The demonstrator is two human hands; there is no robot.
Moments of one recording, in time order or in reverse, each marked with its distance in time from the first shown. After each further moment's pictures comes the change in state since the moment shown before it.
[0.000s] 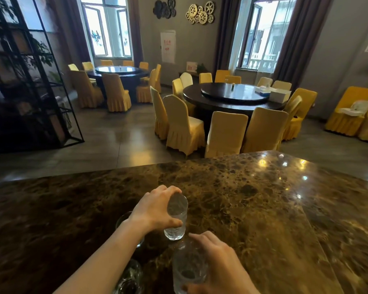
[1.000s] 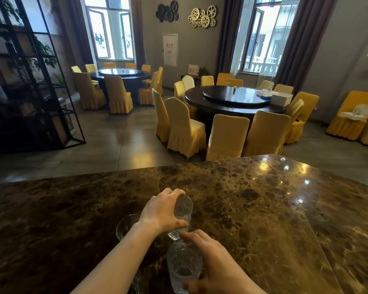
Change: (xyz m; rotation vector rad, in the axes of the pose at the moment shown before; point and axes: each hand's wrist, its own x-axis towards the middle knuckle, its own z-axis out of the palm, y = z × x) left_hand 0.014 0.002 0.022 0.025 0.055 -0.053; right_hand 0.024 0.003 -0.004 0.056 -0.179 -0.028
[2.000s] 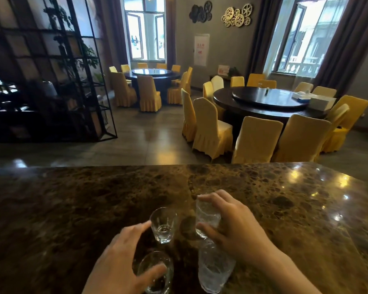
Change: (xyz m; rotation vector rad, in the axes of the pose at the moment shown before) left_hand -0.184 -0.038 -0.068 -0.134 0.076 -0.258; right_hand 0.033 -0.050 -0.028 -0.247 0.303 -0.201
